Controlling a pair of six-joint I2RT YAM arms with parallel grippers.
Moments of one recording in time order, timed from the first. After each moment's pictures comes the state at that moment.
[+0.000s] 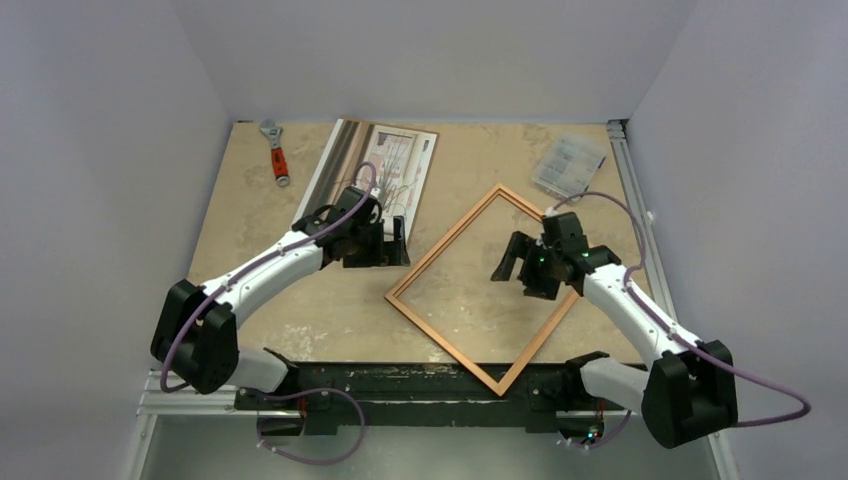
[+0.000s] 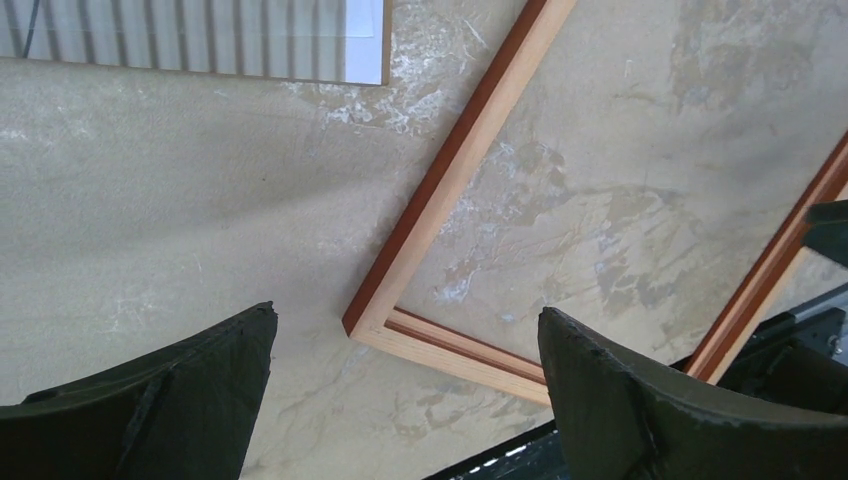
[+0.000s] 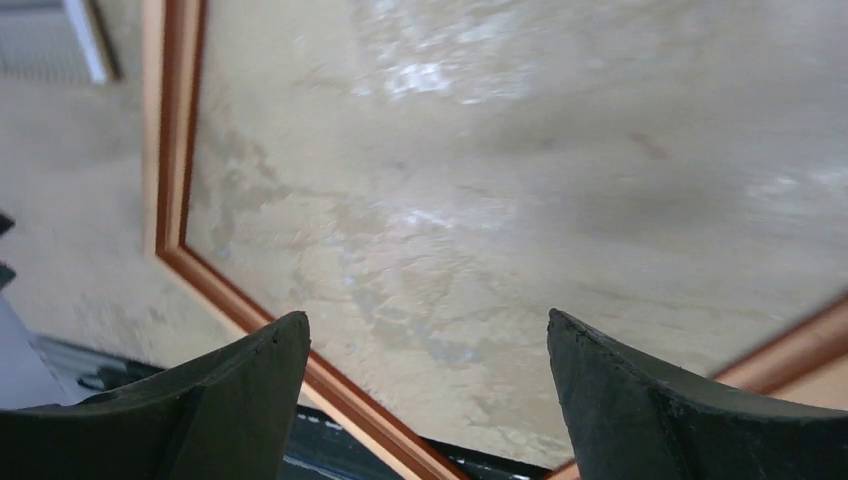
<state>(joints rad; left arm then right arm) -0.54 1.38 0.97 -0.53 0.13 -0.56 0.34 1.14 0.71 -0.59 -0.23 0.66</state>
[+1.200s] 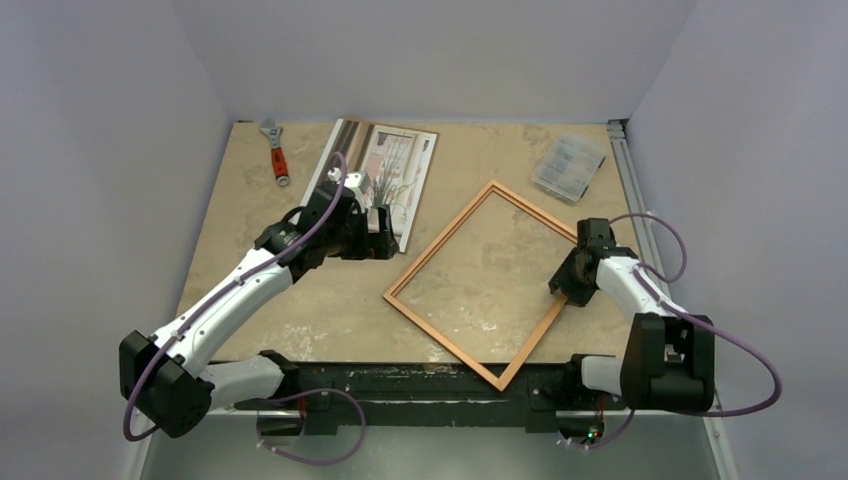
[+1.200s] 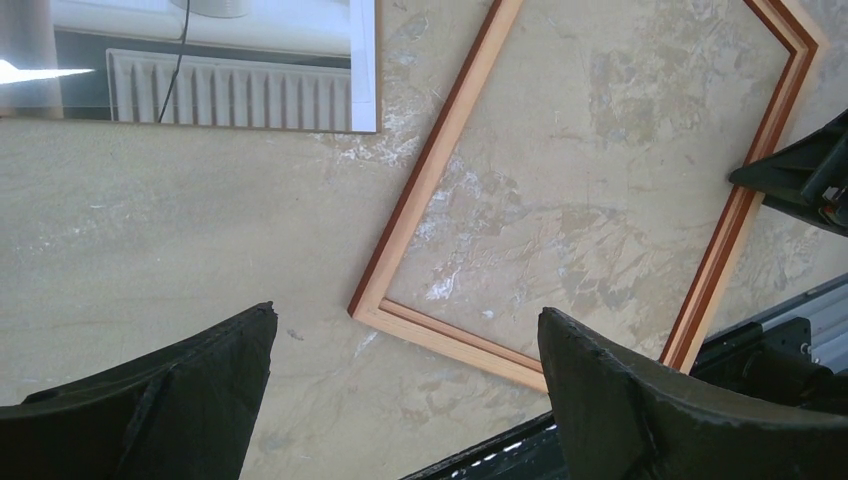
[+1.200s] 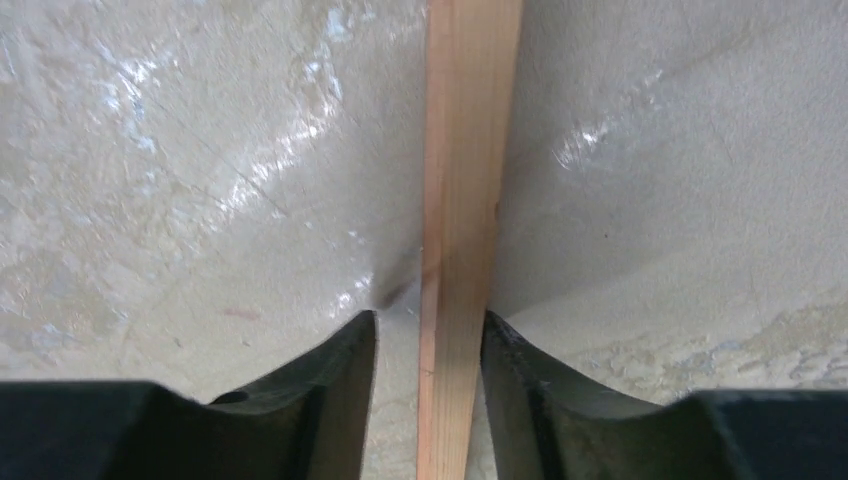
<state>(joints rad) -0.57 1.17 1.03 -0.62 0.02 -0.51 -0.05 1.26 0.64 -0.65 0.08 0.63</state>
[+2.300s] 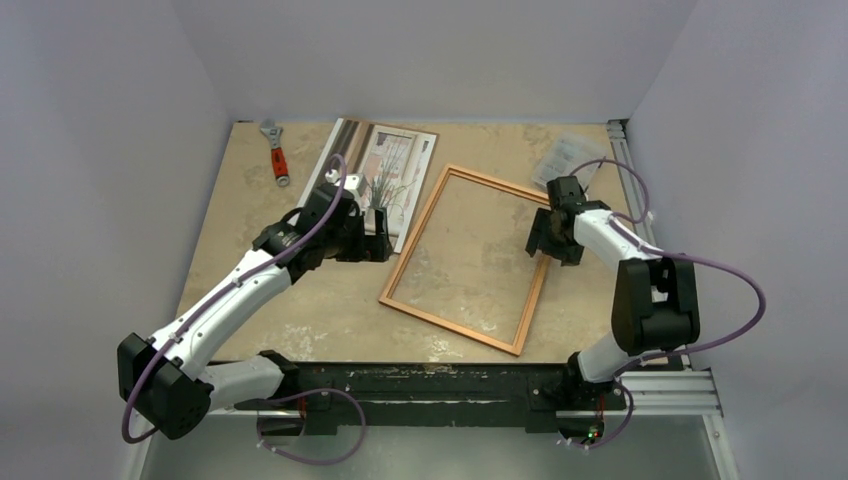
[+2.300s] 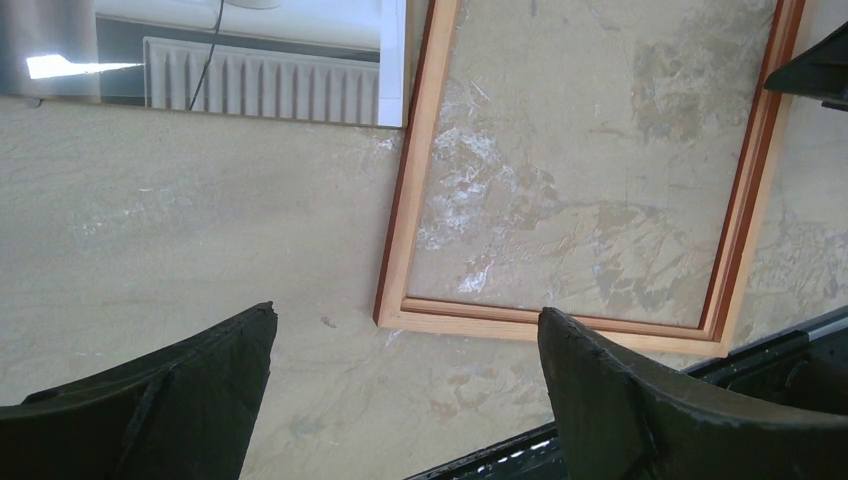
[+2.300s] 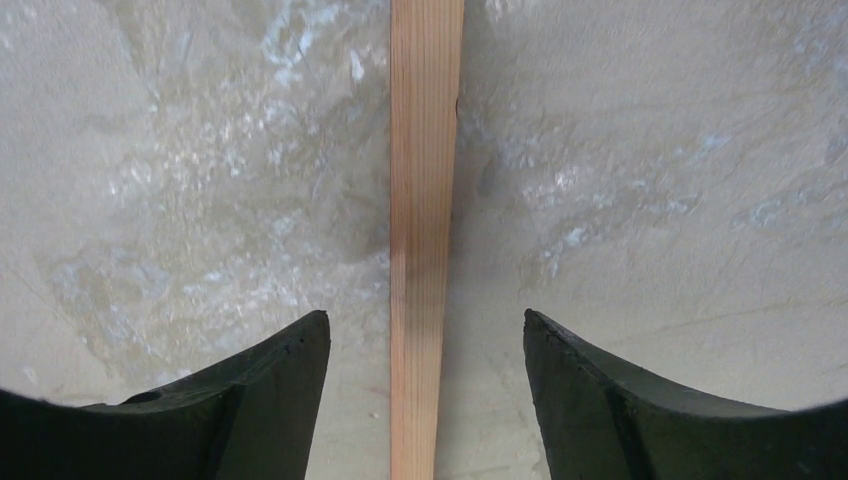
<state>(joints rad) -0.57 1.16 1.03 -0.67 -0.03 -0.49 0.11 1.59 1.01 -0.63 0.19 0.44</state>
